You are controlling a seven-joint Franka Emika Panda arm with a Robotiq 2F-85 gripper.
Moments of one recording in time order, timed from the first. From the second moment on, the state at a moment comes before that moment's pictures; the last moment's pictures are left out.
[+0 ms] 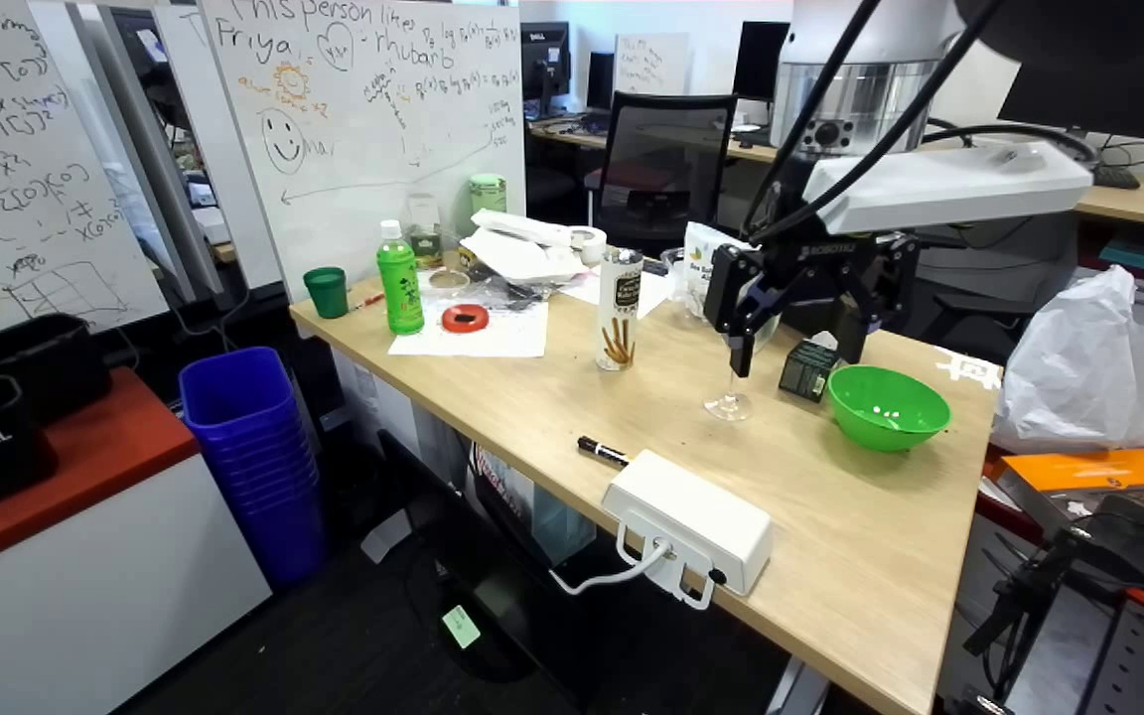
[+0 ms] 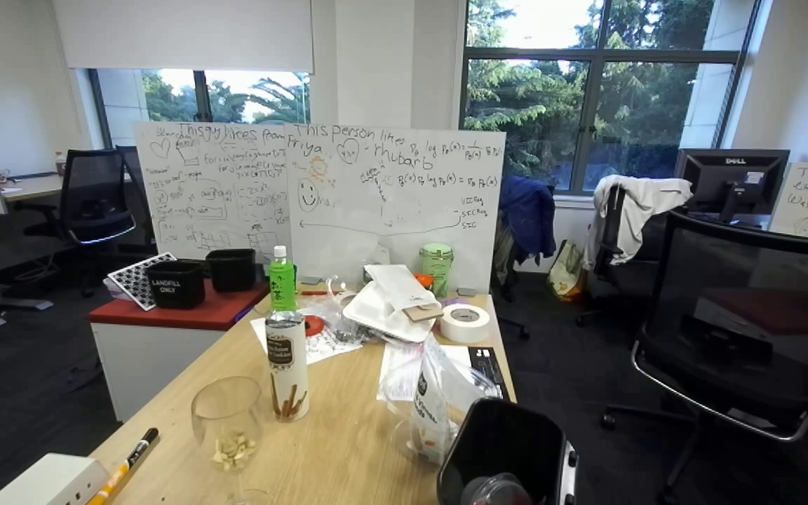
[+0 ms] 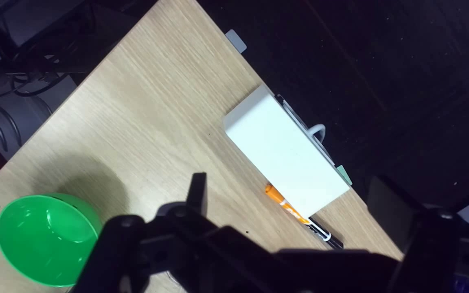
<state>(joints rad) 0.09 -0.17 0.26 -2.46 0.04 2.24 0.82</state>
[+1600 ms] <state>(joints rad) 0.12 0.08 0.14 -2.25 -0.11 2.15 0.37</state>
